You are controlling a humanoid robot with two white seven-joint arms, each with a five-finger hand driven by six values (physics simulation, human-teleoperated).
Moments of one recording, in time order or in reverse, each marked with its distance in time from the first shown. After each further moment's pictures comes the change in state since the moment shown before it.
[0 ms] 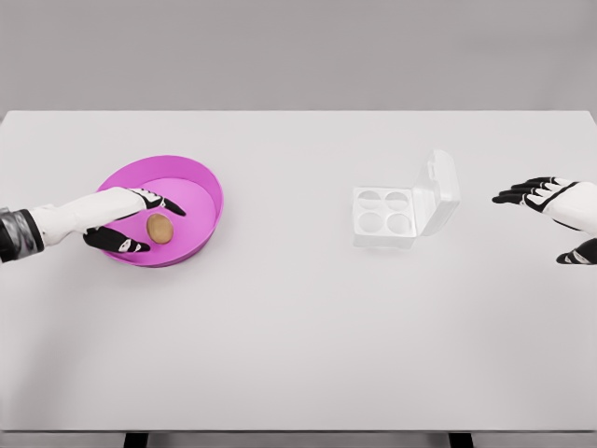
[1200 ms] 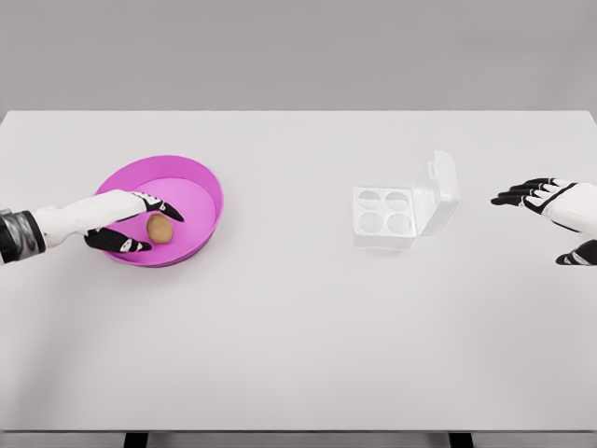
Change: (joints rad) left arm -0.012 -0.001 -0.021 0.026 0.000 0.000 0.002; right arm 0.002 0.000 0.000 0.001 0.000 -0.012 0.000
